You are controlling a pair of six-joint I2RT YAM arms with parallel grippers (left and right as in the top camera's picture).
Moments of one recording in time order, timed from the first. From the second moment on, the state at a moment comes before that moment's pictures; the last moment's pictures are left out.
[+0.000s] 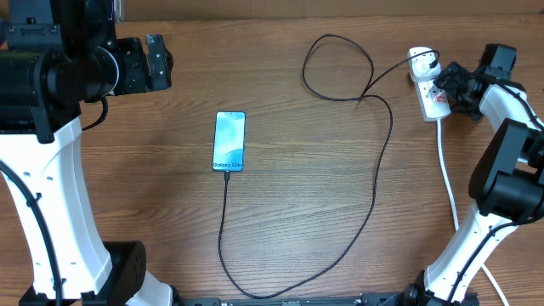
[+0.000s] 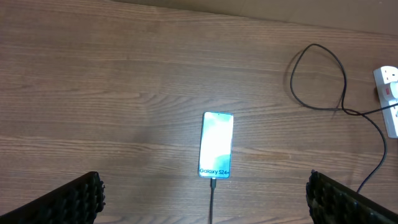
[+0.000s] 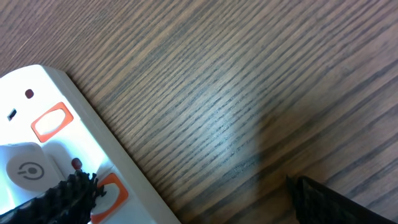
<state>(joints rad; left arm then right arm) -0.02 1.76 2.55 -1.69 0.08 -0.16 -0.35 2.25 1.62 -0.39 -0.06 0.41</state>
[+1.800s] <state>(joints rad) -0.02 1.76 2.55 -1.69 0.08 -0.16 -0.29 1.21 1.60 -1.36 -0.17 0.36</state>
